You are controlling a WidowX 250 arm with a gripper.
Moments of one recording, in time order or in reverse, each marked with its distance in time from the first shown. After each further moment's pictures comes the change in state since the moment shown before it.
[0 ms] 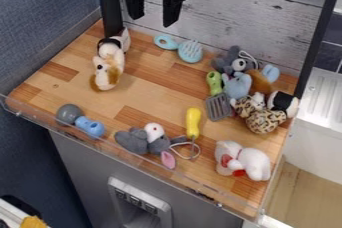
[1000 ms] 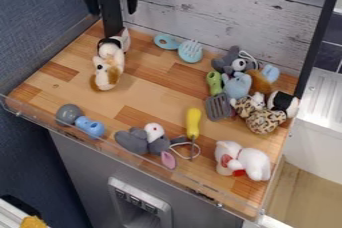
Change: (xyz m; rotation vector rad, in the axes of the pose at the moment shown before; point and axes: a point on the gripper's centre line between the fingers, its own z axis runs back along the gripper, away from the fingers) arm 0.004 0.076 -0.004 -0.044 0.024 0.525
